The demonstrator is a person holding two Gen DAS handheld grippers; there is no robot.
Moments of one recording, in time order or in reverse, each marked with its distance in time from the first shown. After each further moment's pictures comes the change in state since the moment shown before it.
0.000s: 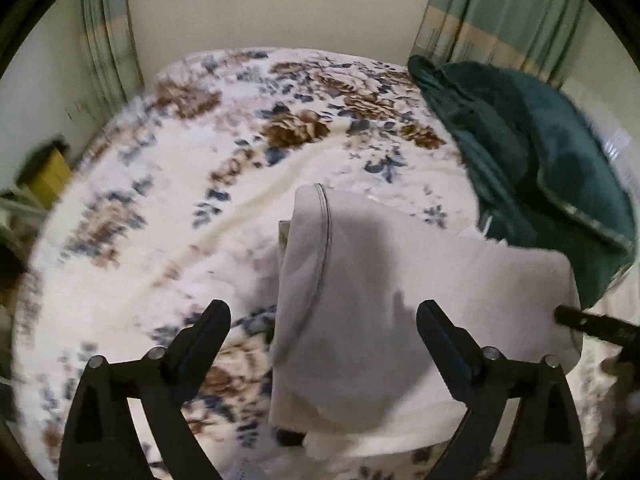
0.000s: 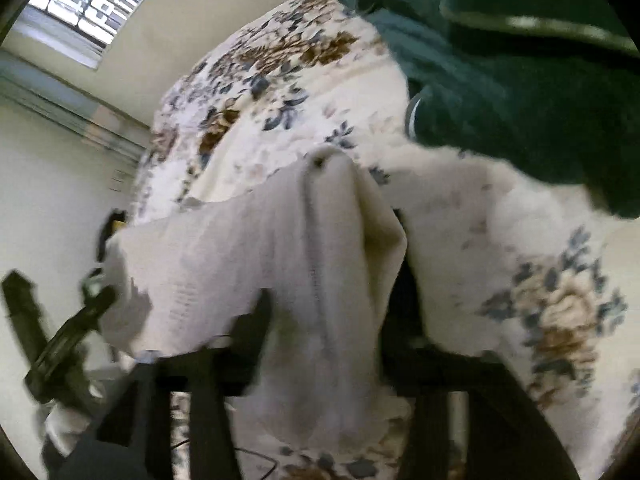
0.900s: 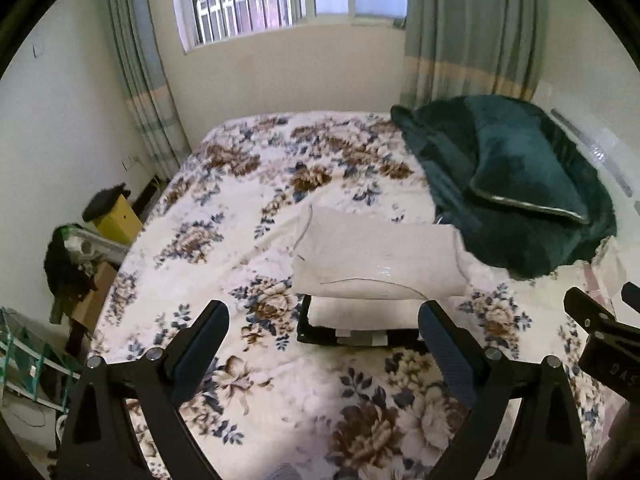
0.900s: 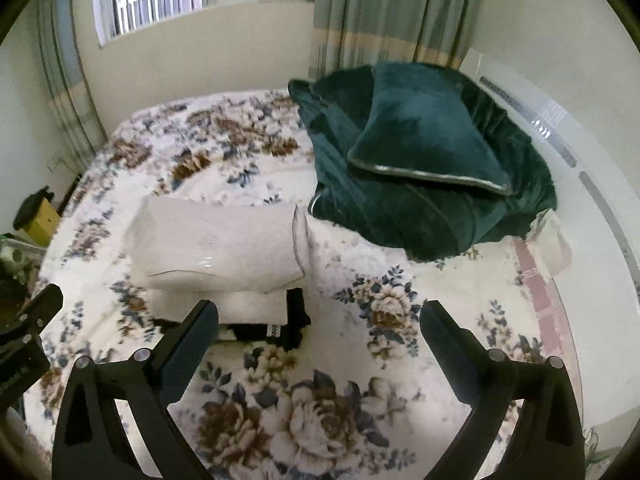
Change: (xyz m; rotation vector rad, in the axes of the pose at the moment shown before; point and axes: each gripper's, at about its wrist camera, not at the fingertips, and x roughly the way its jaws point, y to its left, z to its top) left arm -0.284 -0.068 -0.087 0.054 -0.159 0.123; right arm -0.299 0.110 -0.183 -0.222 -0.349 -0.450
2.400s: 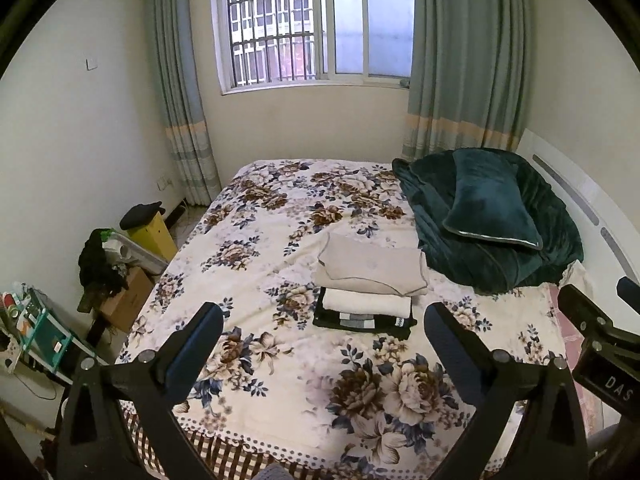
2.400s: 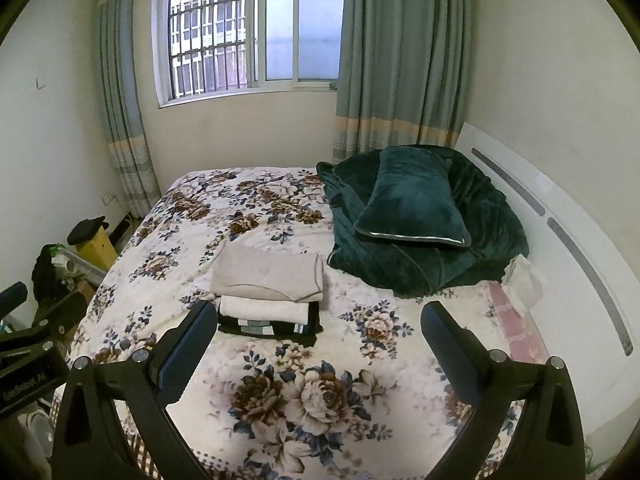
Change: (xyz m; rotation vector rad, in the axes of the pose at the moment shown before) left arm -0.220 0.015 -0.054 -0.065 -0.148 0.028; right arm -0.323 -0.052 -0.076 -0.055 -0.249 0.112
